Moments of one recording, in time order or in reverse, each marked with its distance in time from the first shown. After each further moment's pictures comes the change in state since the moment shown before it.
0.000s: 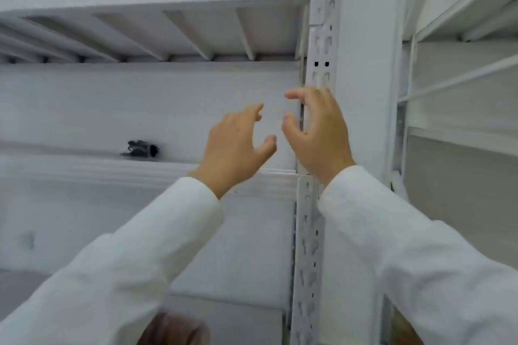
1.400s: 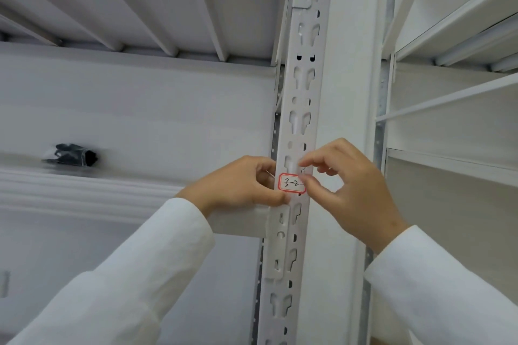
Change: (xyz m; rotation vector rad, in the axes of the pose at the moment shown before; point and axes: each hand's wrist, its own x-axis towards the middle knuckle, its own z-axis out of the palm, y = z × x) left_hand 0.048 -0.029 0.106 -0.693 -0.642 -0.053; right_hand -0.023 0.105 -0.024 -0.176 -0.131 -0.134
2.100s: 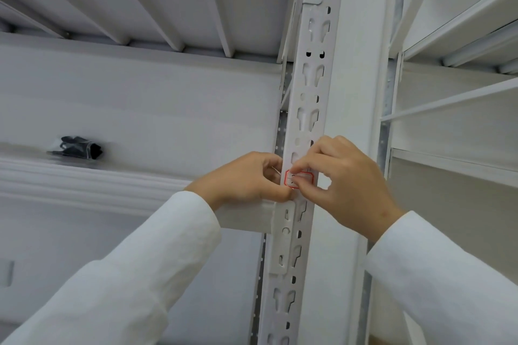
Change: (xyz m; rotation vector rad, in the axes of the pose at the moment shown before) left_hand 0.003 -0.003 0.002 -0.044 0.025 -0.022; right_hand 0.011 -0.003 0.006 -0.260 -0.103 -0.181
